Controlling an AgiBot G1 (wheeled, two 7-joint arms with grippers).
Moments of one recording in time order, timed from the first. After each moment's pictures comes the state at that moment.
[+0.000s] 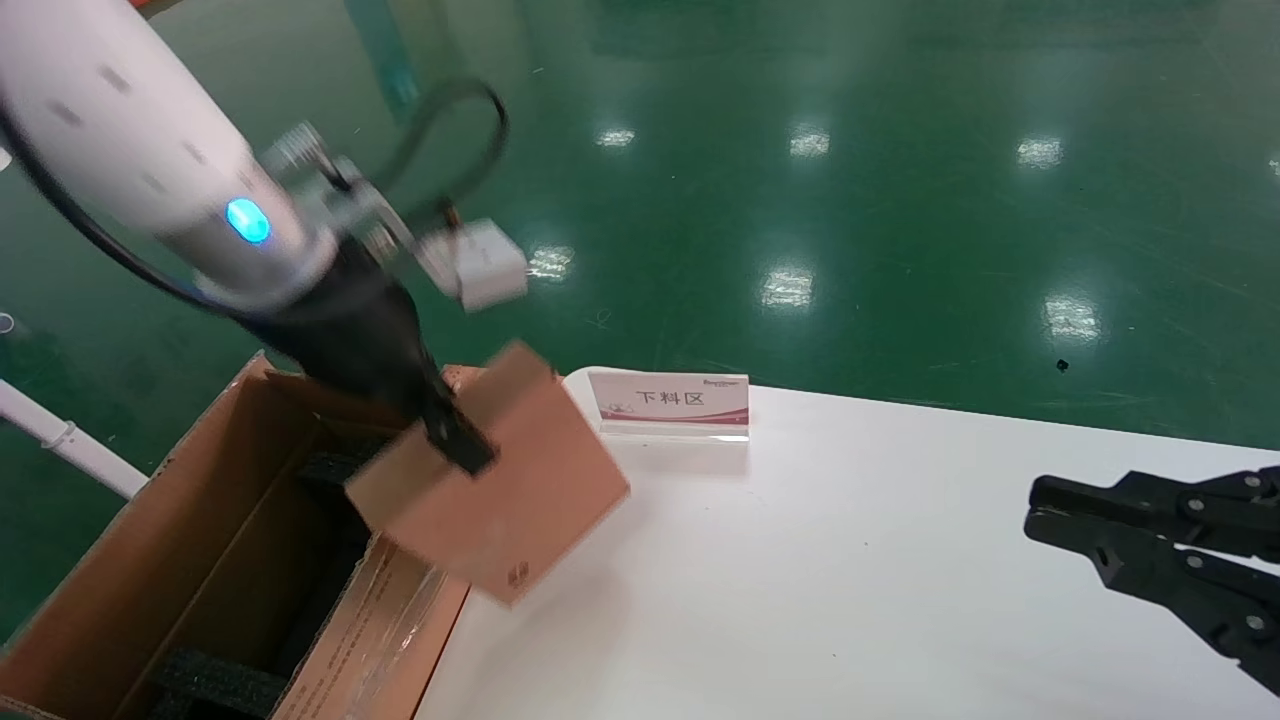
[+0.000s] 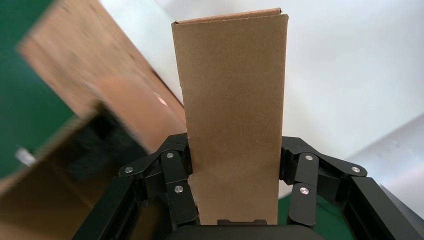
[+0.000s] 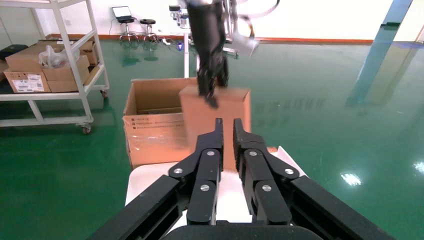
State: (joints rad) left arm -2.41 0.78 1.75 -1.27 1.40 1.51 -1.40; right arm 1.08 -0.61 -0.29 1.28 -0.72 -1.49 0.18
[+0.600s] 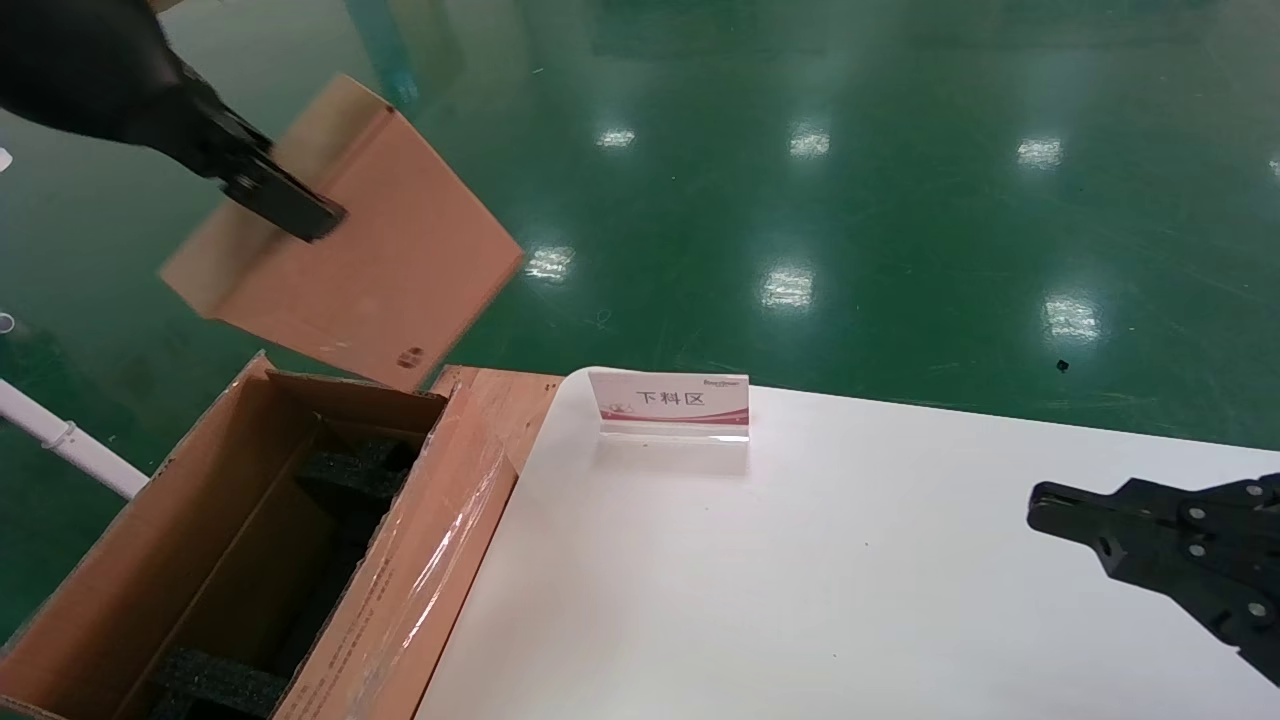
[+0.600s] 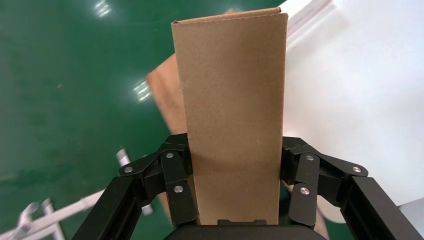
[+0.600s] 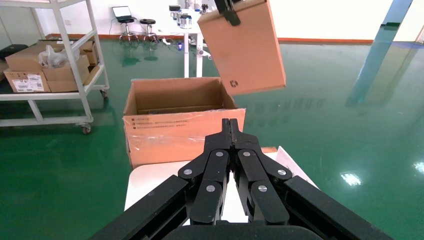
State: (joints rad) left arm -2.81 0.77 1.89 -1.24 1.41 1.60 -1.39; right arm 1.08 -0.61 -0.29 1.28 -0.72 -1.49 0.18
